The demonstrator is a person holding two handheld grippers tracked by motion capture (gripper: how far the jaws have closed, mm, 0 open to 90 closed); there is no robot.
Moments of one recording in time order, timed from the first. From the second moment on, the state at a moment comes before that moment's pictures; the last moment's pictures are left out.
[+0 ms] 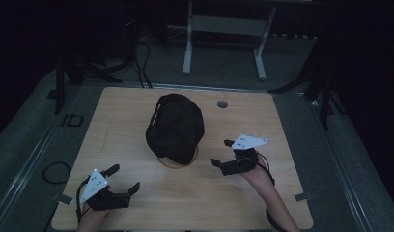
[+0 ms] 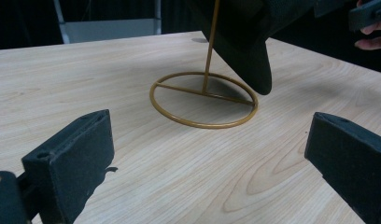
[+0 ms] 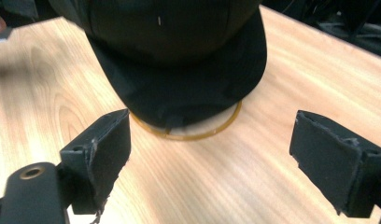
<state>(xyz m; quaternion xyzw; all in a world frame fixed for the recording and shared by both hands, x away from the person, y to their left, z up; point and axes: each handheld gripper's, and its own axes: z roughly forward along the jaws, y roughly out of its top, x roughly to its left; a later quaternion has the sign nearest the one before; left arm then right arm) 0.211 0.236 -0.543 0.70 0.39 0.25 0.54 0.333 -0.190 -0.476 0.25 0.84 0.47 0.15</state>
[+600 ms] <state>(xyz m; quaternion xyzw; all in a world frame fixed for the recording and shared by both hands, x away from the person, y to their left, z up) 0.211 0.235 -0.545 0.70 0.39 0.25 0.54 0.325 -0.200 -0.521 0.26 0.85 0.44 0.13</state>
